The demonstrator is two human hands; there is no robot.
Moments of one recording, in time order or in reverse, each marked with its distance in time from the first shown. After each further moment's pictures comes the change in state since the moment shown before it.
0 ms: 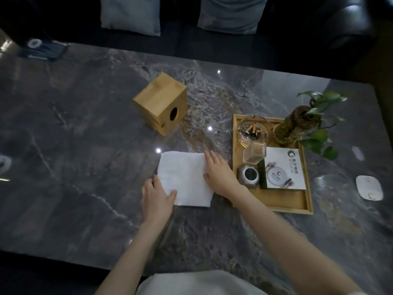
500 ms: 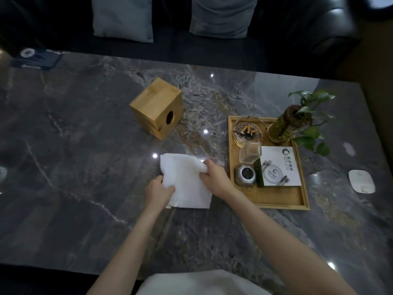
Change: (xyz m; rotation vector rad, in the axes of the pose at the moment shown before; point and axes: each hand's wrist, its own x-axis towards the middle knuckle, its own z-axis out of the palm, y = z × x) left_hand 0.022 0.014 -0.016 -0.241 -0.141 -0.016; right_hand -0.010 -0.012 -0.005 0.523 0.041 0.182
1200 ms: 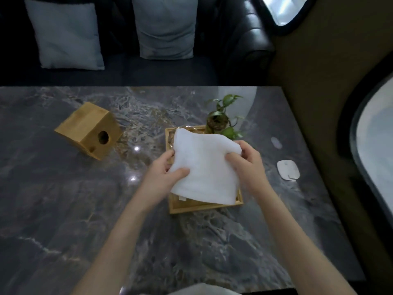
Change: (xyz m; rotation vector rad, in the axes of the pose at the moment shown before) left_hand -0.104 0.184 0.036 -0.567 -0.428 0.429; right_hand -0.115 0.071 -0.186 0.613 0.502 -0.076
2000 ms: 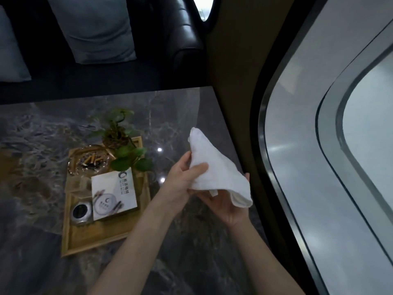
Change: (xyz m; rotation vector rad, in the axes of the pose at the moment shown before) left_hand 0.093 0.010 0.270 -0.447 -0.248 -0.172; right_hand 0.015 0.131 -0.200 1.392 -0.131 0.410
